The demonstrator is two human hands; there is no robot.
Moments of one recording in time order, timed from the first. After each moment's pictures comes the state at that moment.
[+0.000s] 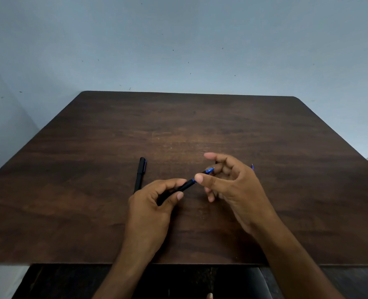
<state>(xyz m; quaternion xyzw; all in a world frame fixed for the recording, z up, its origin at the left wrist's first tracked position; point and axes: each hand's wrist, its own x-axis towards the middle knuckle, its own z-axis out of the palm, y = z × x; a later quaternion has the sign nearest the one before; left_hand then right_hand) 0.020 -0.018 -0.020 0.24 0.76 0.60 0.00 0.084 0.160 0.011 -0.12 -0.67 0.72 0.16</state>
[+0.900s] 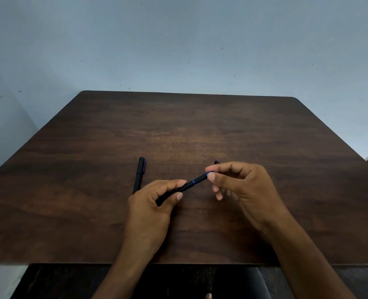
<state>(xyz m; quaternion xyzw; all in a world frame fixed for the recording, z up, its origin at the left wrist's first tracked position) 0.022 -0.017 -0.017 0.25 0.78 0.58 -0.01 0.094 0.178 0.015 -0.11 -0.69 0.70 0.15</state>
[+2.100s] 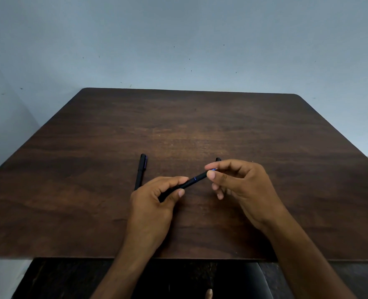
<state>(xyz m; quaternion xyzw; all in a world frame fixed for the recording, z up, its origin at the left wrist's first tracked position) 0.023 -0.017 -0.016 0.25 0.78 0.57 -0.02 0.094 0.173 0.011 -0.10 -0.70 0.69 0.16</state>
